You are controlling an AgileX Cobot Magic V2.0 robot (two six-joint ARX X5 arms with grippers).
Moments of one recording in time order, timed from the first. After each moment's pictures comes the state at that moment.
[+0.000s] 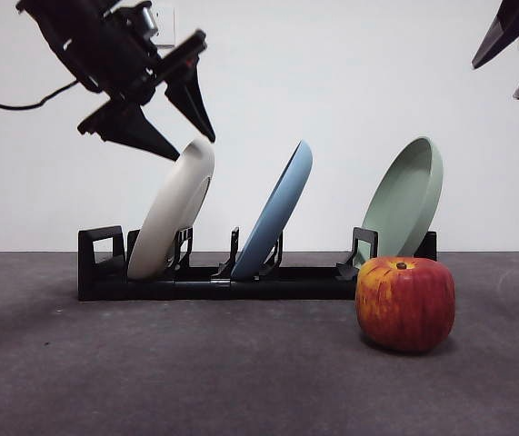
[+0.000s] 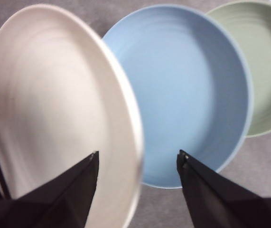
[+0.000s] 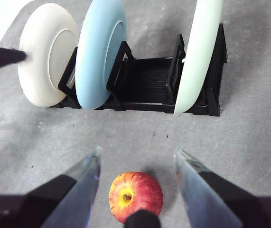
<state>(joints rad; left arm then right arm) -0.34 1.70 1.39 -0.40 0.33 -0.22 0.11 0.97 0.87 -0.53 -0.42 0.16</state>
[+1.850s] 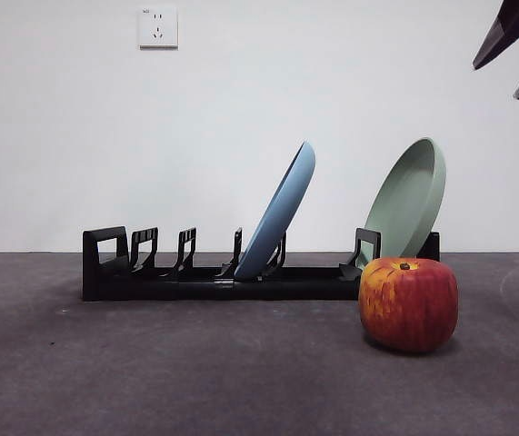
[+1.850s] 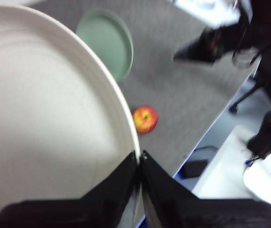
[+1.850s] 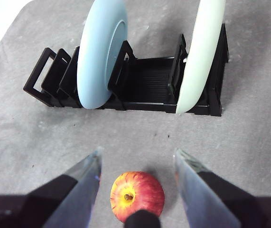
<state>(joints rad) -0.54 1.10 1.79 -1.33 0.31 0.05 0.11 0.97 0.87 -0.53 -0.42 0.16</state>
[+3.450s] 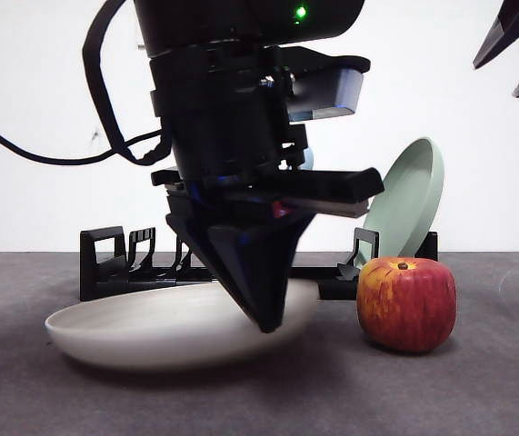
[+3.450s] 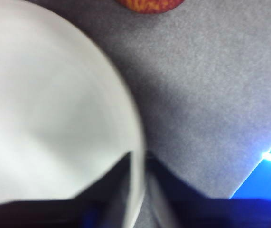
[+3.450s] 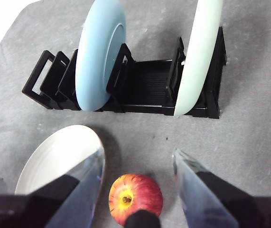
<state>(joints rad) -1.03 1.71 1.14 -0.65 -0.18 -0.12 0.11 0.97 0.87 -0.52 -0.42 0.16</state>
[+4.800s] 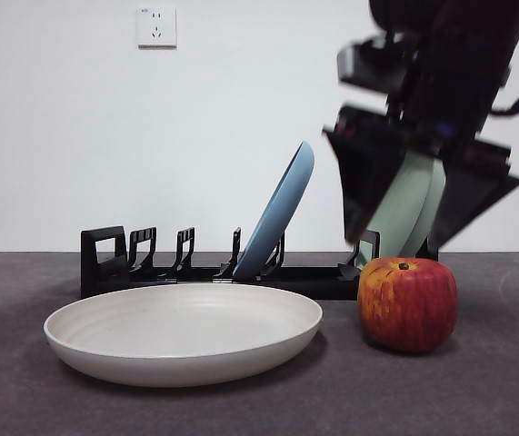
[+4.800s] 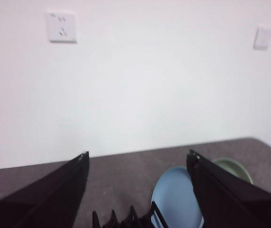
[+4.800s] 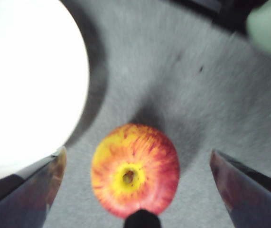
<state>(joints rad) -1.03 0.67 1.29 -0.61 -0.76 -0.09 0.54 1.54 1.08 -0.69 -0.05 0.01</state>
